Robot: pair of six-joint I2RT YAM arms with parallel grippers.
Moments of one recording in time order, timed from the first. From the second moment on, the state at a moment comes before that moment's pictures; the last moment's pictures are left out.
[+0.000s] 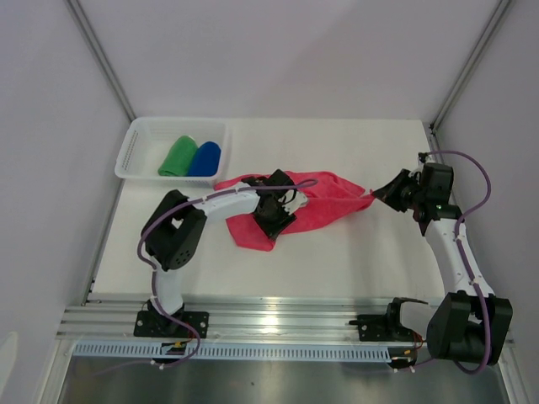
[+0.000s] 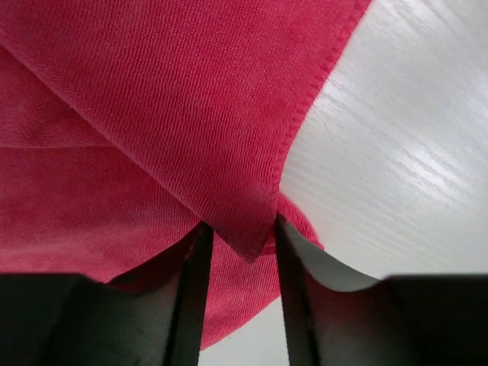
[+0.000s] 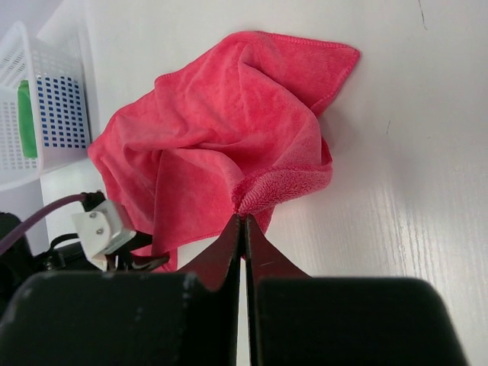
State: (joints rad) left arm -0.75 1.93 1.36 -0.69 0.11 0.19; right arm -0.11 1.15 0.86 -0.34 -0.40 0.54
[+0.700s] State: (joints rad) left arm -0.47 1.50 1.60 -1.10 0.25 0.83; right arm 0.04 1.07 1.35 -0.43 -0.40 0.46
